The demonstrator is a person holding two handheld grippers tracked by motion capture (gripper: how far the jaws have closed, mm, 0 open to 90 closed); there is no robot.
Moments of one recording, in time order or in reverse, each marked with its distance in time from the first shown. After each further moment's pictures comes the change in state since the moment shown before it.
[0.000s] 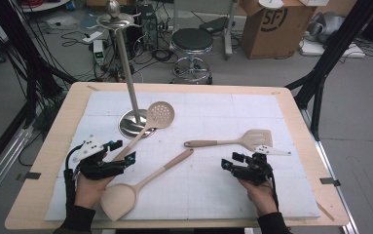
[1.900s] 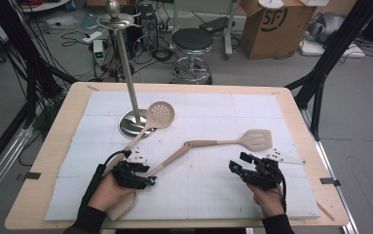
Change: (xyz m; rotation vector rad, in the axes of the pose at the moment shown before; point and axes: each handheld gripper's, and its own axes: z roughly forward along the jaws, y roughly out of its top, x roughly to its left) left arm -0.033 -0.022 0.062 0.526 -0.091 0.175; right arm 0.002 -0.005 -0.027 -0.133 0.044 -0.046
